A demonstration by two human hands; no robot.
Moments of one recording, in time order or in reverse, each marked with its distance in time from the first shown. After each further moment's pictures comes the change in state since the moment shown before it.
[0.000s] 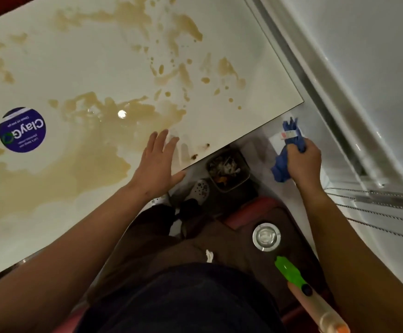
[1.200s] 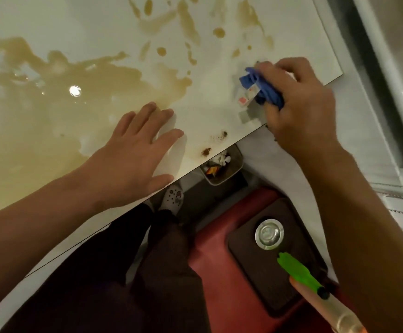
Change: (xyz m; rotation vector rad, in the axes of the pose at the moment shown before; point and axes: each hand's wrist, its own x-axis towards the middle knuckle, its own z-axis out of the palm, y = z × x) left_hand 0.037 -0.078 0.002 0.196 -0.029 0.489; right_hand -0.013 -0.102 0.093 -0.698 -0.010 -0.862
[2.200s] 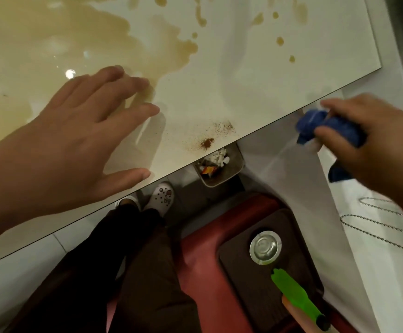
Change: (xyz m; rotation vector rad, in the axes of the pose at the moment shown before) left_hand -0.015 -0.025 0.032 0.010 0.293 0.005; right_hand -0.048 0.071 -0.019 -0.046 -0.359 0.095
